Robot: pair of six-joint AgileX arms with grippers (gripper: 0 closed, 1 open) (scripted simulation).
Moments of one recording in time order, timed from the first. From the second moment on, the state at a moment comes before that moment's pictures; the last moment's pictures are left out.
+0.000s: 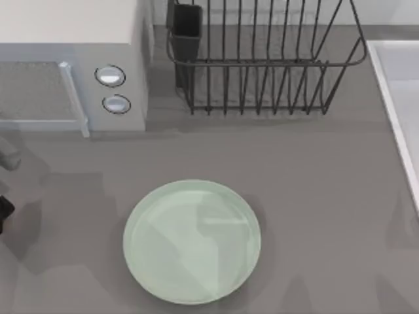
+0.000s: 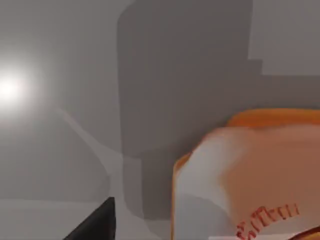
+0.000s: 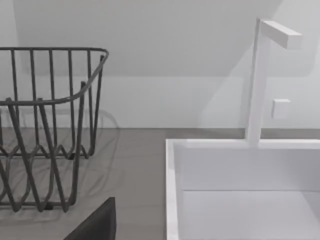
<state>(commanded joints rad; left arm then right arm) 0.20 1.87 1.07 -0.77 -0.01 0.89 0.00 0.00 0.00 0.00 0.00 0.00</state>
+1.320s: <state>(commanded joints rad) 0.20 1.93 1.03 -0.67 -0.01 0.90 0.00 0.00 0.00 0.00 0.00 0.00</state>
